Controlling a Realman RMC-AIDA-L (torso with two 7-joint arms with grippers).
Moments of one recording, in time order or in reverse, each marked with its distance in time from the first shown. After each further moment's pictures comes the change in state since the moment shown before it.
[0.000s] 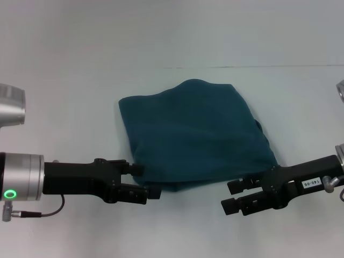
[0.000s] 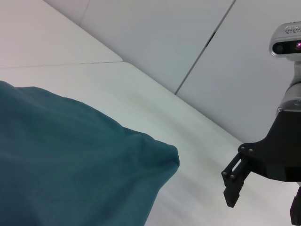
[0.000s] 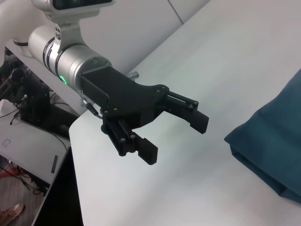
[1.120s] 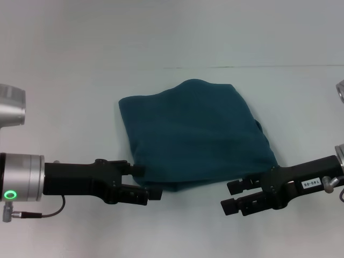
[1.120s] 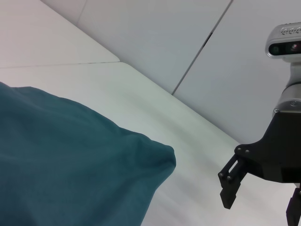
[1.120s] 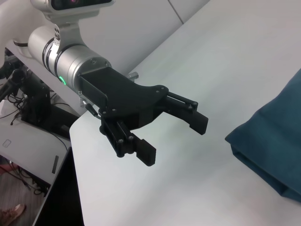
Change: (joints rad) left arm 0.000 -0.001 -0.001 0.000 -0.001 0.008 0.000; right arm 0.000 0.001 0.000 0.000 0.000 0.000 0.003
